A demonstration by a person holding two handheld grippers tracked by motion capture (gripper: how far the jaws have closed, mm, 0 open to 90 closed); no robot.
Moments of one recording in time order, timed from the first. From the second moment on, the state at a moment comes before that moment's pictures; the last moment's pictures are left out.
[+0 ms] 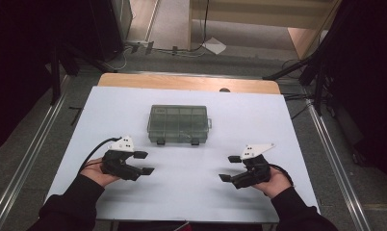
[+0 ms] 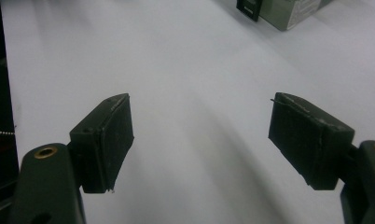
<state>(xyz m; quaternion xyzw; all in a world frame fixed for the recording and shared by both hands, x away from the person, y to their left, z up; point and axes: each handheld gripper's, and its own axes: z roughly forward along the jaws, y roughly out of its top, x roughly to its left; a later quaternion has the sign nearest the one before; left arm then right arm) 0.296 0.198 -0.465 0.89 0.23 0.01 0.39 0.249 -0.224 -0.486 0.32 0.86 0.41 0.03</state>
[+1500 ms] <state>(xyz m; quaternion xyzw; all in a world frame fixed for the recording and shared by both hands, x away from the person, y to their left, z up) 0.297 0.211 -0.473 0.90 0.23 0.00 0.37 0.240 -0.251 -0.489 0.33 0.86 0.39 0.04</state>
